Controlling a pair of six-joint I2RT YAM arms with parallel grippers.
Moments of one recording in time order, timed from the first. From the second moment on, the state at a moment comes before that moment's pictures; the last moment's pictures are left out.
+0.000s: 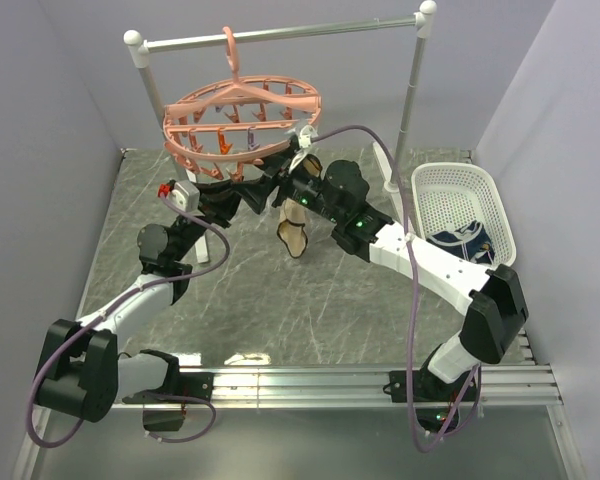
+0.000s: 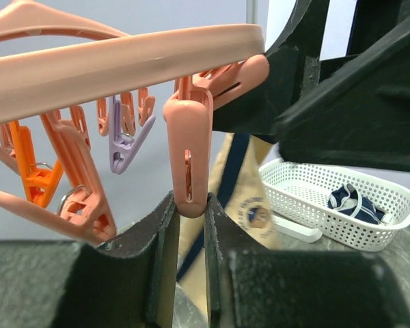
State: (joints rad) left arm -0.27 1.20 0.56 1.17 0.48 -0.24; right arm 0.80 1.55 1.34 0.41 -0.26 0.22
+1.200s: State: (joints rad) left arm -0.31 1.13 0.52 1.07 0.44 -0.18; right arm 0.83 1.64 1.41 0.46 -0.10 0.45
